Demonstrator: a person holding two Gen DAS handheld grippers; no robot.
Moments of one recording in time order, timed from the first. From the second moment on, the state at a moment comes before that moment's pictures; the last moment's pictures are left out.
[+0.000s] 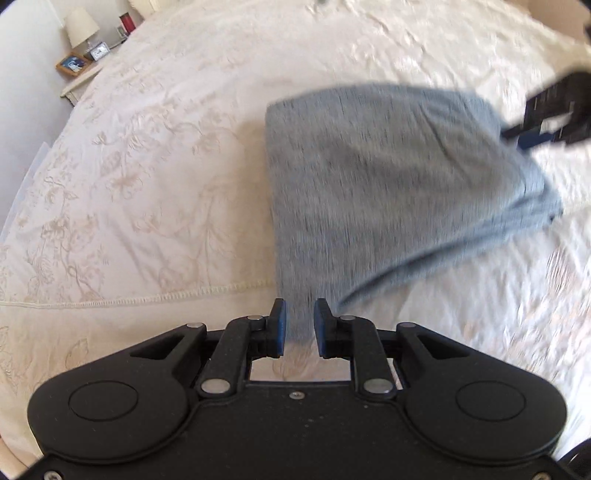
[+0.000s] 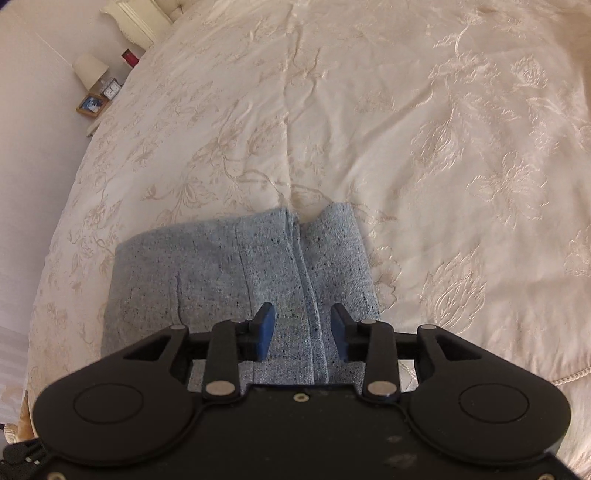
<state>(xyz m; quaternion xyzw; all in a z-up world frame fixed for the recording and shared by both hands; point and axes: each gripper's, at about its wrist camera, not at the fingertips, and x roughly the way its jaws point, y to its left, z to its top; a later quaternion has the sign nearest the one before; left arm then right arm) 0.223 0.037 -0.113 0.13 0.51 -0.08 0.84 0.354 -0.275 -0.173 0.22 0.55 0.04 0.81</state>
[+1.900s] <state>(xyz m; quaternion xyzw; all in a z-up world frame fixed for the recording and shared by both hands) 0.403 0.028 -0.188 0.10 0.57 0.01 0.82 0.405 -0.235 -0.183 0.11 0.53 -0.01 0.84</state>
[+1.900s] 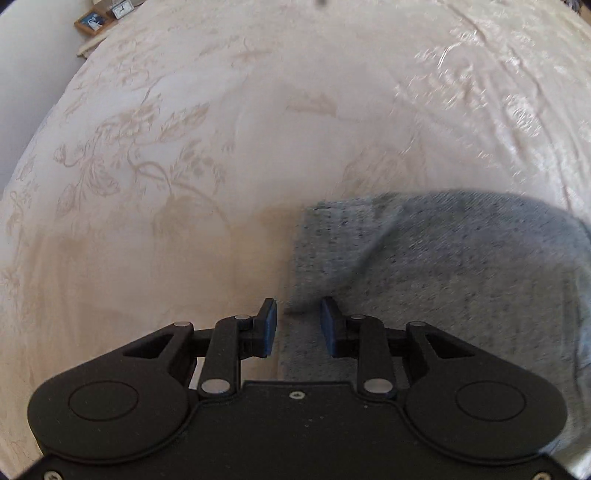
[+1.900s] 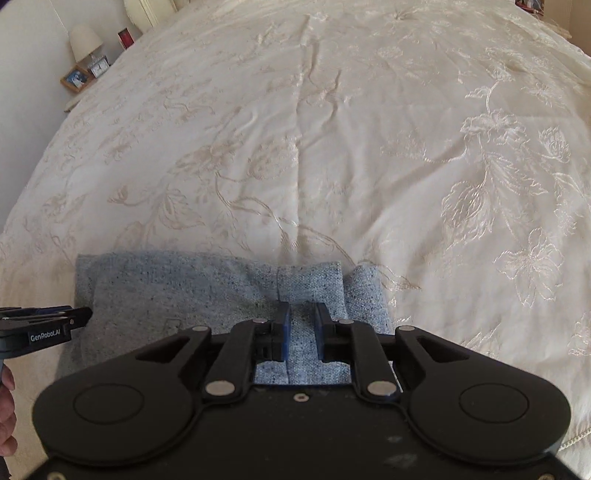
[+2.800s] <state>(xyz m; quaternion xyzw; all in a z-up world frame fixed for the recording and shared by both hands) 0.354 0.048 -0.185 0.07 0.58 -0.07 0.81 0.353 -0.281 -0.203 0.13 0.55 0.01 0.83</state>
